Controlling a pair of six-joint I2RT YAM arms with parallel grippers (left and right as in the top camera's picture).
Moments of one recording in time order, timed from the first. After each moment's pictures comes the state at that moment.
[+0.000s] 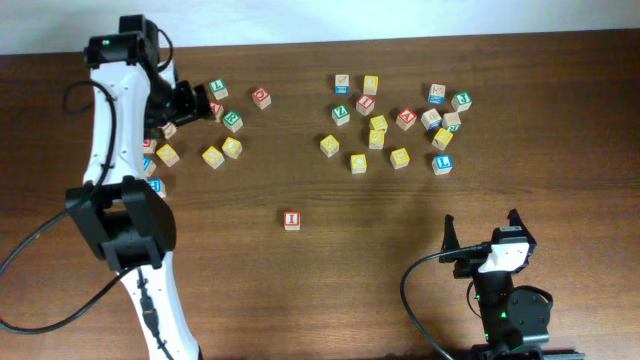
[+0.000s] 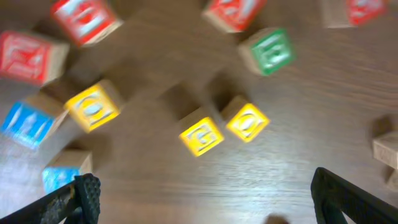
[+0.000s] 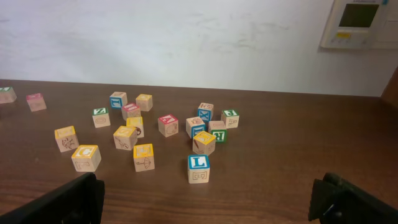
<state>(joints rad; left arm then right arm) 0.06 2.34 2.33 -1.43 0.13 -0.17 0.03 0.01 0.01 -0.08 0.02 -0.02</state>
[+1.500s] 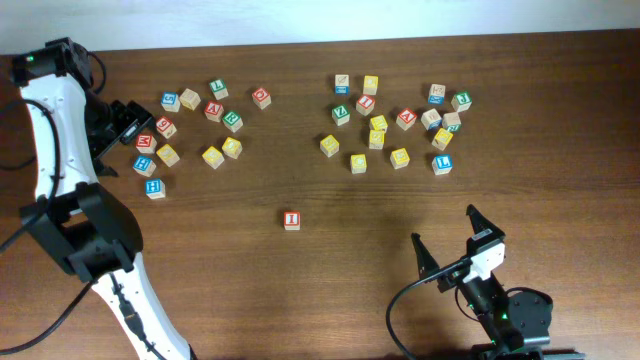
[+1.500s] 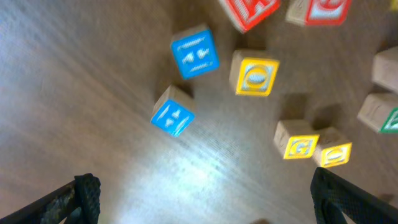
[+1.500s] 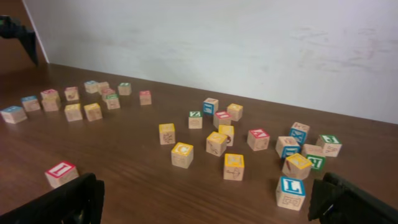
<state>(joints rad) 0.30 2.34 2.33 -1.61 0.10 -0.52 0.03 0.01 0.01 -0.04 -0.38 -0.02</state>
